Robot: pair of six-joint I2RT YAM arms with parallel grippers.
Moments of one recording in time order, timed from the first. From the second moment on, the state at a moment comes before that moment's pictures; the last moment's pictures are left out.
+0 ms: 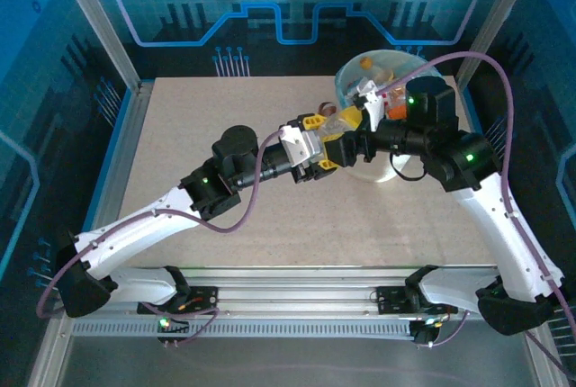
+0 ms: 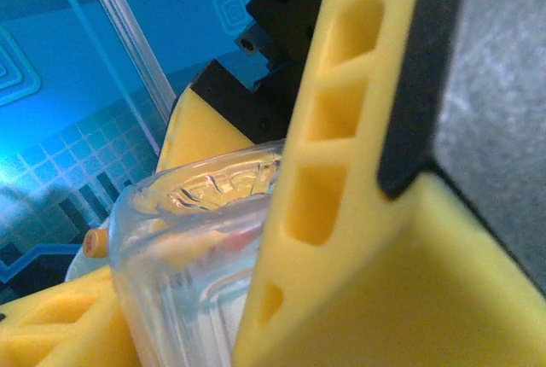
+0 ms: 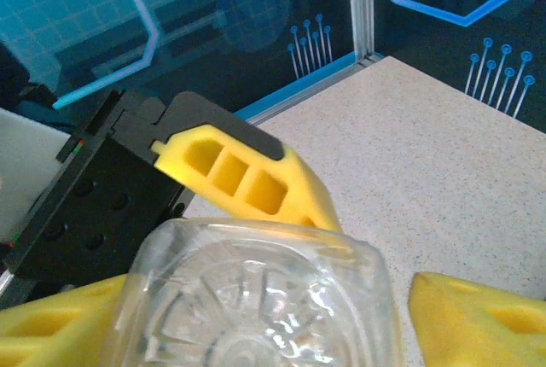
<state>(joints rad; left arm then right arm) -0.88 1.25 1.16 0.12 0.21 0.34 0.50 1.18 1.59 -0.84 -0.57 -0.02</state>
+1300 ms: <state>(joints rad) -0.88 1.22 1.14 0.32 0.12 0.20 0.34 1.18 1.90 -0.93 0.18 -0.15</state>
